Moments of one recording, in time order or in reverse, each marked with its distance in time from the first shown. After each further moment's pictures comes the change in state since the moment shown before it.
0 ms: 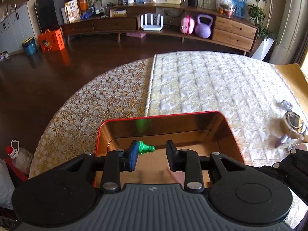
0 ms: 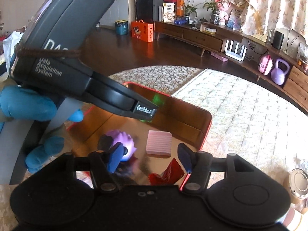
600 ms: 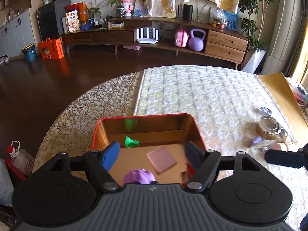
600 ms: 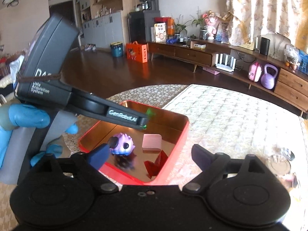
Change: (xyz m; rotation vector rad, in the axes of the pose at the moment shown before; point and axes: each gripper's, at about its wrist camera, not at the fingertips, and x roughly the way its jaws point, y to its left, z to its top) left arm -0.063 -0.023 -0.017 -0.018 -0.077 -0.032; right arm -0.082 -0.022 -0.027 0.100 -0.133 0.008
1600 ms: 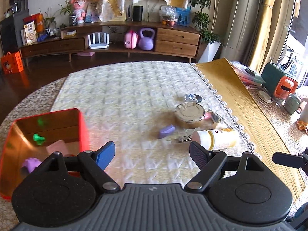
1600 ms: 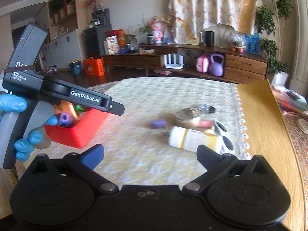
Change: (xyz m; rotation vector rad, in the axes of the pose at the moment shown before) left arm -0.004 -0.160 -0.030 0.117 -0.017 -0.209; right arm -0.107 -0.118 -0.115 0.160 -0.075 -0.225
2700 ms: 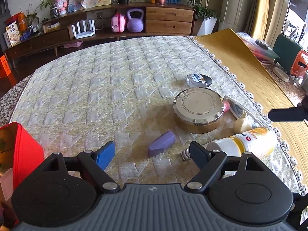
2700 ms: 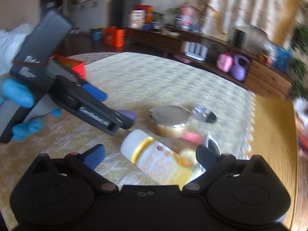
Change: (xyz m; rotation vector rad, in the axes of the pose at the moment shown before) left arm 0.136 -0.020 0.011 0.100 0.104 -0.002; right arm 0.108 -0.058 0.028 -0.344 0.129 0.126
